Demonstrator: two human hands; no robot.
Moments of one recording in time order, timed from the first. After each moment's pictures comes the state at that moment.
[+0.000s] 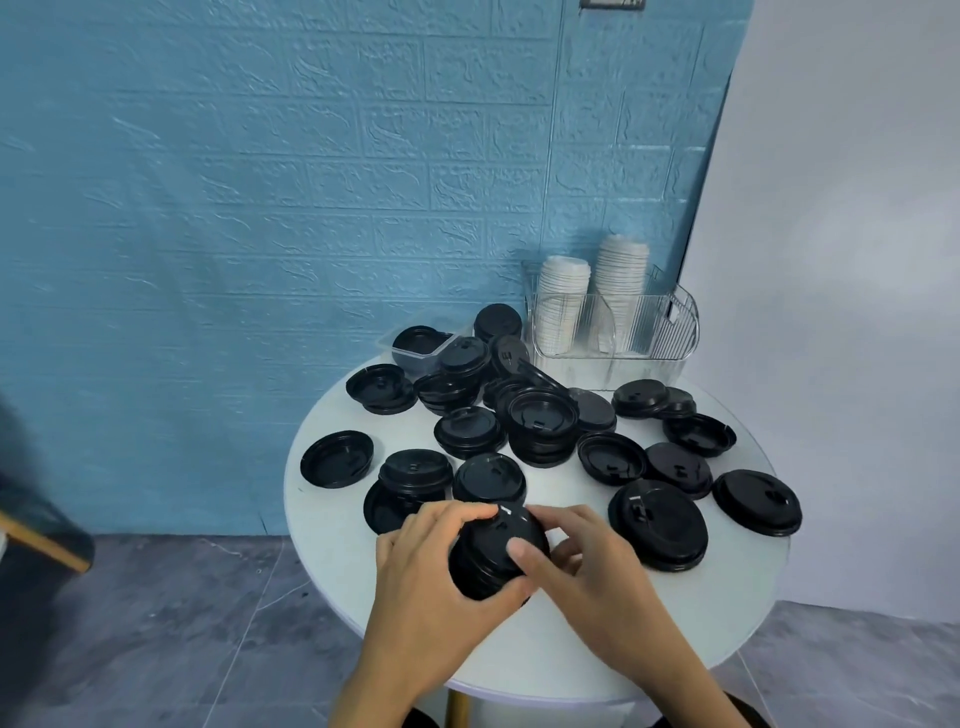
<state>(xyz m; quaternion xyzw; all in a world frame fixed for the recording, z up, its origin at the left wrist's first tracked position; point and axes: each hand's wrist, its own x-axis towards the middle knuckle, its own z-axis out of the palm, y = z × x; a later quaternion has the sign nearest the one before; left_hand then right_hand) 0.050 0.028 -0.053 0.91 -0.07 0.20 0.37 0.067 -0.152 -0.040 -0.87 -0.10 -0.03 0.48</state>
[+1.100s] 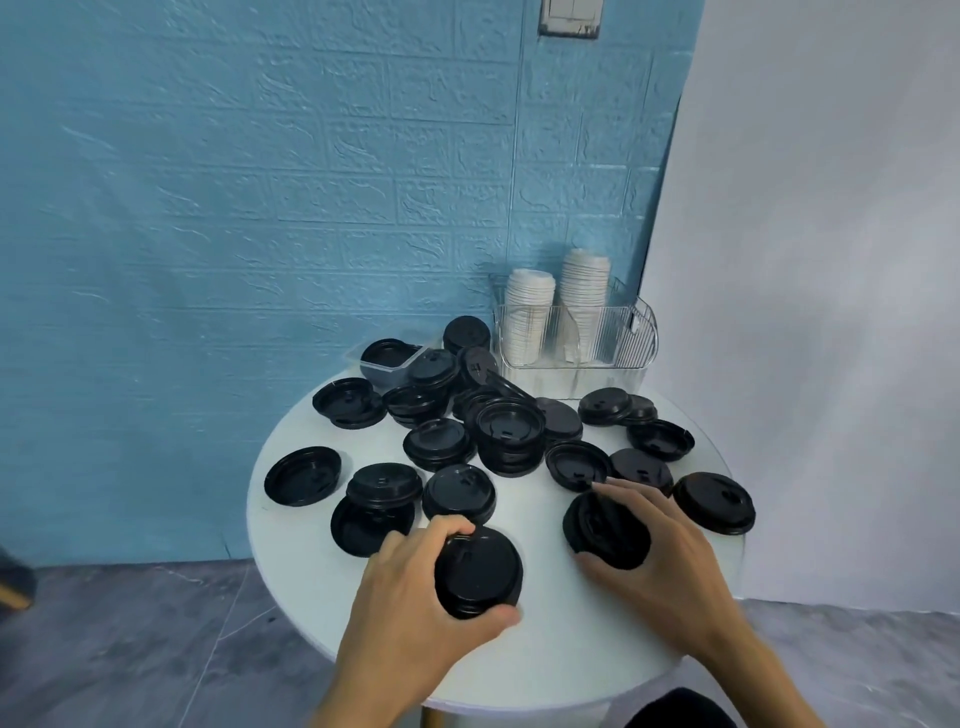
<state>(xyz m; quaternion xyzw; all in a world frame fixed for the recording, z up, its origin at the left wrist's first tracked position) 0.053 0.026 -0.057 0.92 -0.07 0.12 0.38 0.081 -0.238 -0.046 -0.93 -0.07 -0.17 0.31</state>
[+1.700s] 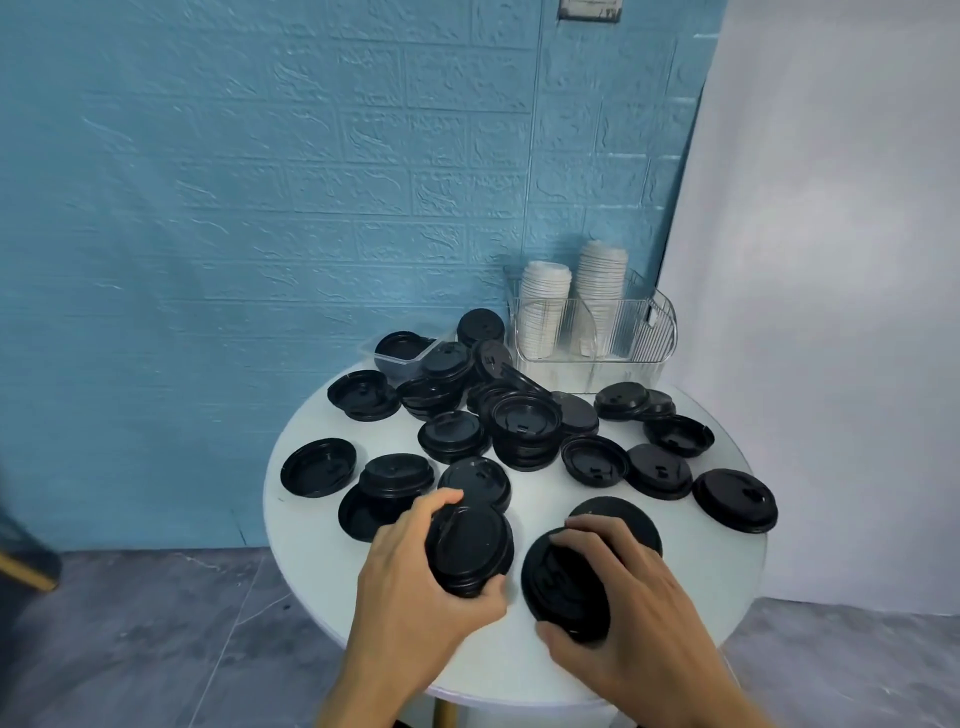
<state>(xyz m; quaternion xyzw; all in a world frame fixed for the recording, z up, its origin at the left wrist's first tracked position) 0.056 0.032 -0.059 0.90 -0.06 0.18 0.40 0.038 -0.186 -0.044 -0.94 -0.18 -0.16 0.23</state>
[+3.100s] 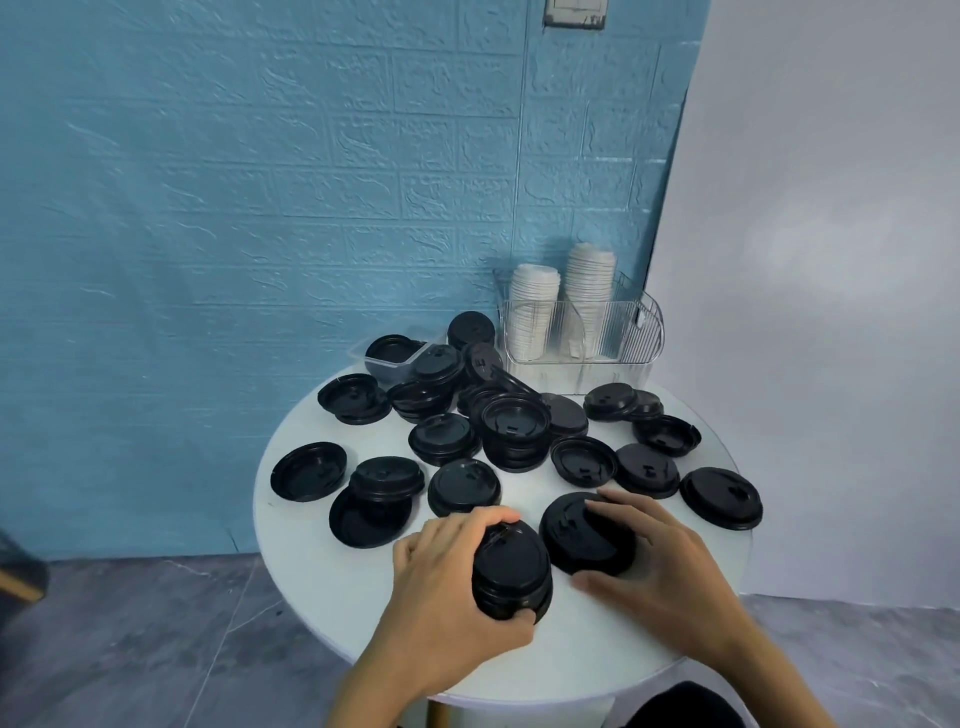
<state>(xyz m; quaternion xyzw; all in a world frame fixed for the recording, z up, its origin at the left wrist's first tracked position) 0.061 0.012 -0.049 0.93 -0.16 0.06 0.34 0.076 -0.238 -0.044 -0.93 -0.11 -0.11 0.34</state>
